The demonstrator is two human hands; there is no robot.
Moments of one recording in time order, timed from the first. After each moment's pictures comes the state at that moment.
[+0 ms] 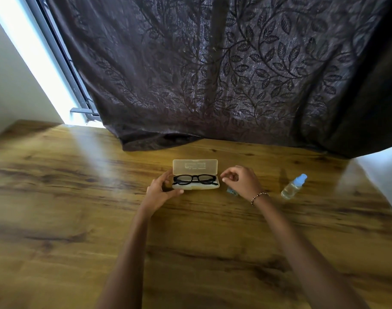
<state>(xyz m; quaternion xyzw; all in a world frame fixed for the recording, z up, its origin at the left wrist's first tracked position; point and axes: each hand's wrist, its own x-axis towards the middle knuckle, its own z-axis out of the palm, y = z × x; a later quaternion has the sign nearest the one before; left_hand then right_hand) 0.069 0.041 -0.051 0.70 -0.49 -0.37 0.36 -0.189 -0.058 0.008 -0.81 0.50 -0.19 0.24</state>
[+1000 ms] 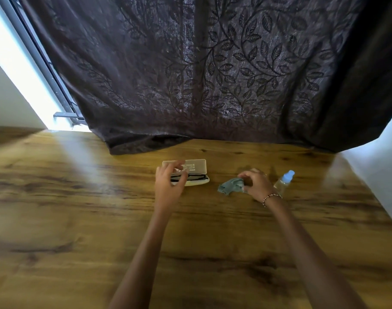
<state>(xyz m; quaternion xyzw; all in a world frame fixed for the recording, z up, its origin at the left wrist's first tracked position) -0.006 0.026 -0.005 0.66 -0.51 -0.17 0.53 -0.254 -0.077 -0.010 -0.76 0.60 -0.11 0.23</state>
